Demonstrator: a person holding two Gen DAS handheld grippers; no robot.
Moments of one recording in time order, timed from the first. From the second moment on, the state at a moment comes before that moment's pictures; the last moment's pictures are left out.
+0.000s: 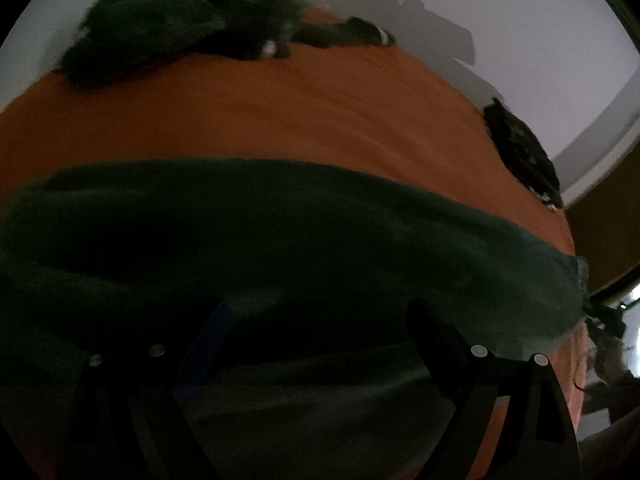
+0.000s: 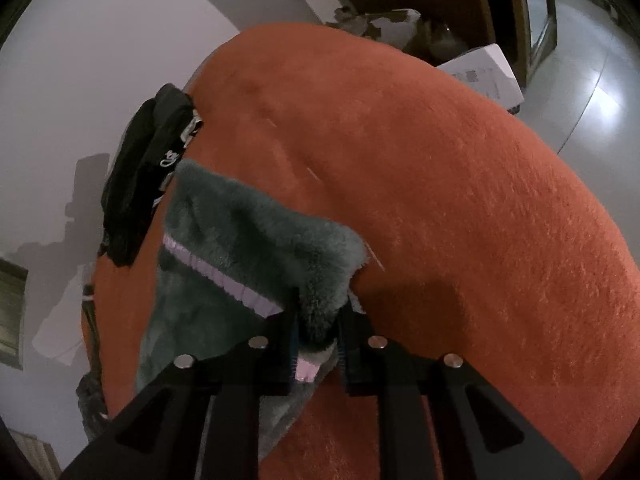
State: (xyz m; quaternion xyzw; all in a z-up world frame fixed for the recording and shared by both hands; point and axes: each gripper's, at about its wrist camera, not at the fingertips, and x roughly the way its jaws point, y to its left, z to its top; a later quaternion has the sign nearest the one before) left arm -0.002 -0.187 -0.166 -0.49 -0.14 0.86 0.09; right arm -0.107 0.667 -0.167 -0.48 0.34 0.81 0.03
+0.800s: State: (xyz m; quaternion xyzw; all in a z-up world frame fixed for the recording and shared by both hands) left arm 0.000 -0.207 -0.153 -0.44 -0.03 0.89 -0.07; right arm -0.083 0.516 -0.063 -0.41 0.21 0.88 -0.14
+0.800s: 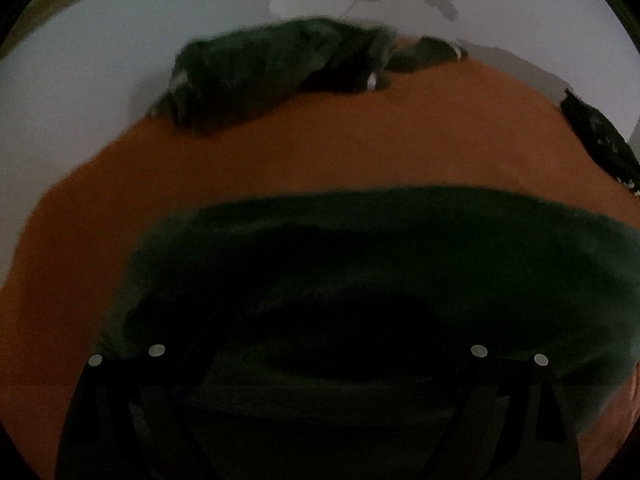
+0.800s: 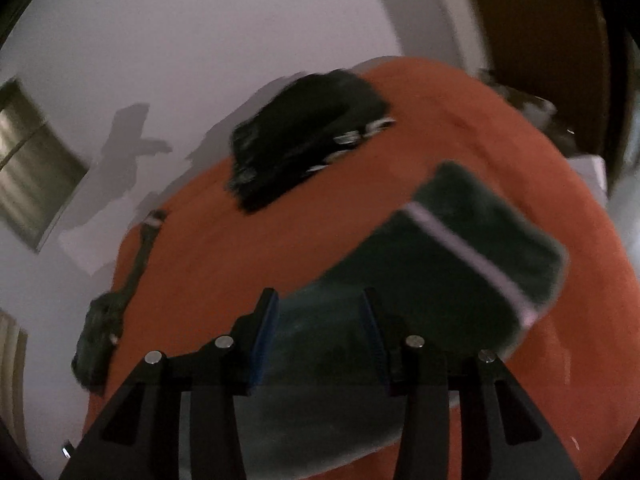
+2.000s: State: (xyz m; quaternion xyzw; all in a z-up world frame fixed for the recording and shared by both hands) left arm 0.003 -0.014 -0.183 -0.49 -0.02 0.87 0.10; right arm -0.042 0.375 -0.182 -0.51 -0.09 0.84 -0.14
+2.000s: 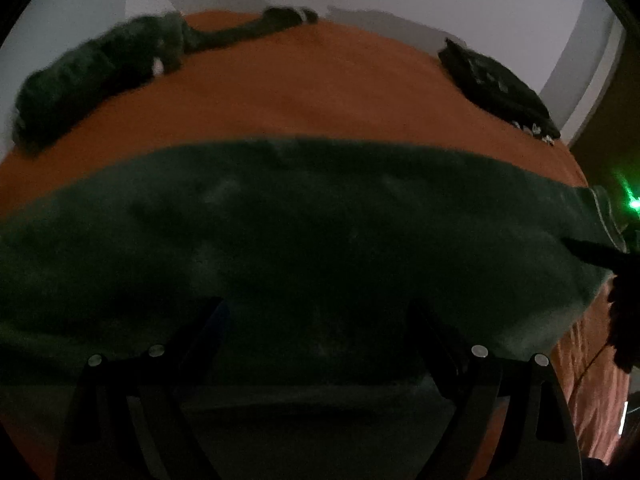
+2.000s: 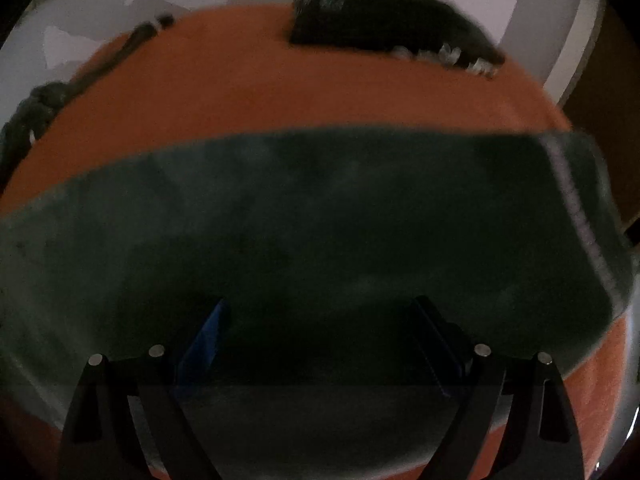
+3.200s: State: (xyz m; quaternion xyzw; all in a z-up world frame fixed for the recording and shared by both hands) left arm 0.009 -0.011 -0.194 -0.46 -0.01 0.88 0.09; right arm -0.036 0.402 -0.200 -0.47 -0.06 0.87 -0.16
